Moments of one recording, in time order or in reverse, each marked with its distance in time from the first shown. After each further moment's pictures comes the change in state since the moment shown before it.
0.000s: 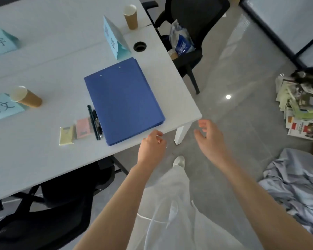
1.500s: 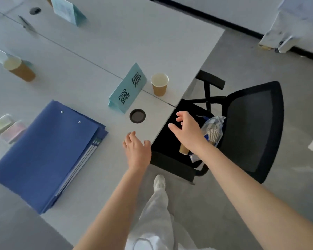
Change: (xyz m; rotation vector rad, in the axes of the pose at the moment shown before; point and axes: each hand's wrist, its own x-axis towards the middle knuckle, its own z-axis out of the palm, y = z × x) left_hand 0.429 0.281 0.029 -0.433 0.859 -0.672; right_hand 0.601 -0.211 -0.036 -0.303 -0.857 -0.659
